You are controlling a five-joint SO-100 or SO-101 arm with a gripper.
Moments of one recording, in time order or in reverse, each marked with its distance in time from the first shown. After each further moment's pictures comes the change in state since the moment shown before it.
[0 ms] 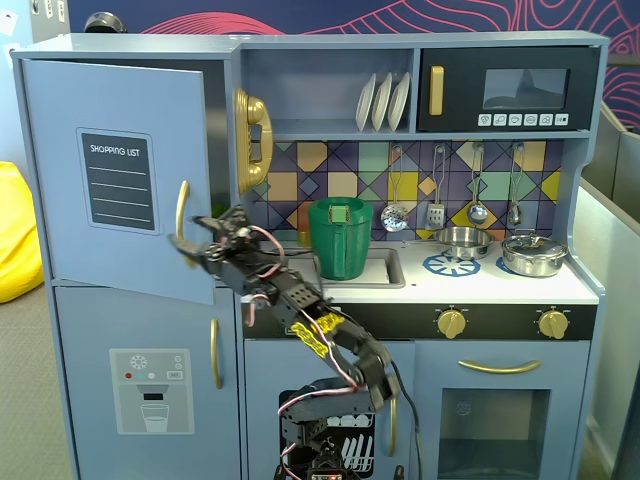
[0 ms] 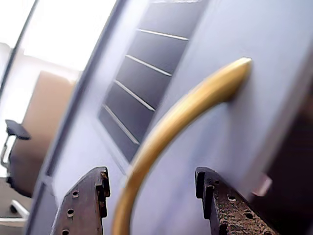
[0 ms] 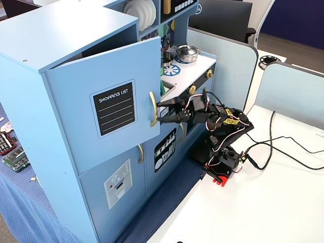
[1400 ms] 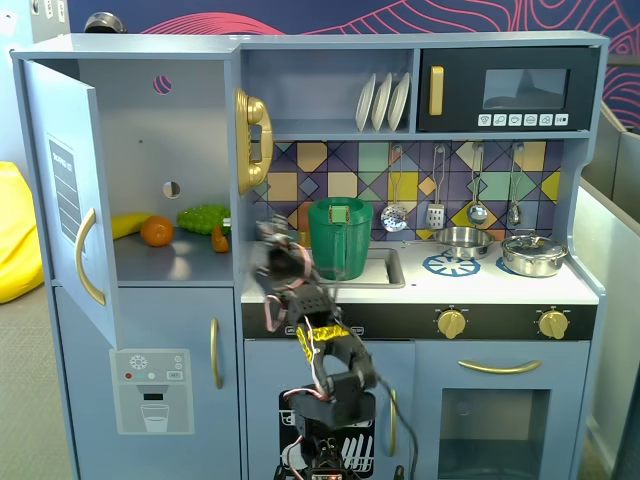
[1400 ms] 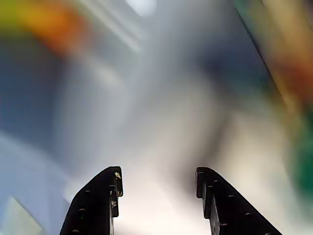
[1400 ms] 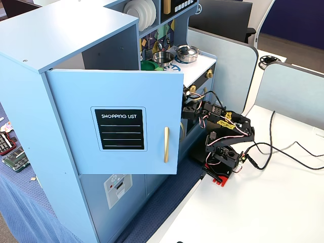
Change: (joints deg) arm 32.0 2.5 14.3 18.4 13.7
